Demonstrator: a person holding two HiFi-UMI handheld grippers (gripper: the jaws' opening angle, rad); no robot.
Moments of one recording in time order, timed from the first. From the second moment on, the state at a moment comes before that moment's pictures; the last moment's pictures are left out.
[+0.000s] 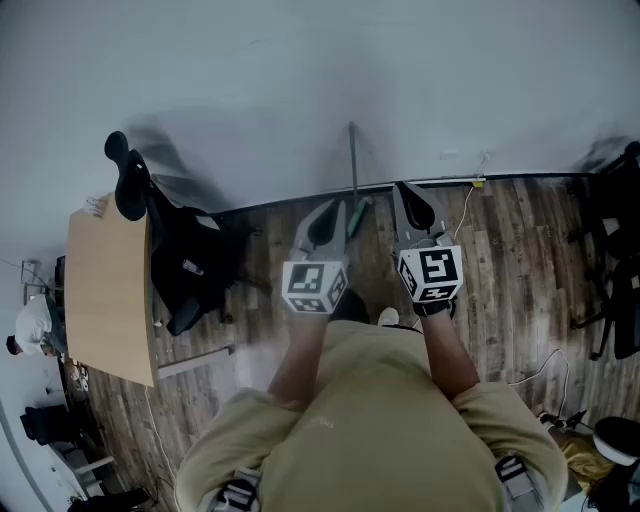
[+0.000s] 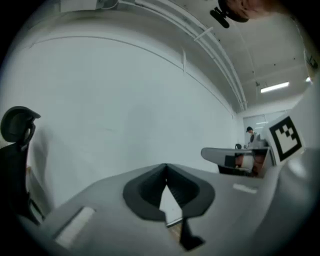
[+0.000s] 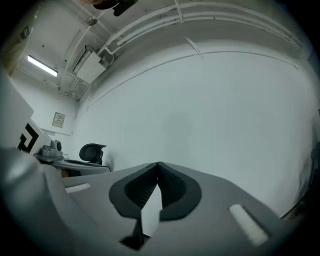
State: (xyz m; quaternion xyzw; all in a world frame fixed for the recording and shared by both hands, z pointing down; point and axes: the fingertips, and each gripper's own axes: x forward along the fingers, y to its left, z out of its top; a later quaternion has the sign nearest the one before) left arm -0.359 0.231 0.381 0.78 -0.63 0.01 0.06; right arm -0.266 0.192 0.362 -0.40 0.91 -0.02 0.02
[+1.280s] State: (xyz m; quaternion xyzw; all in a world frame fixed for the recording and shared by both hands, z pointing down) left arm -0.521 -0.006 0.442 0.83 -0.54 0.00 0.13; right arm -0.415 -0.039 0.433 -0.48 0.87 -0.09 -0.06
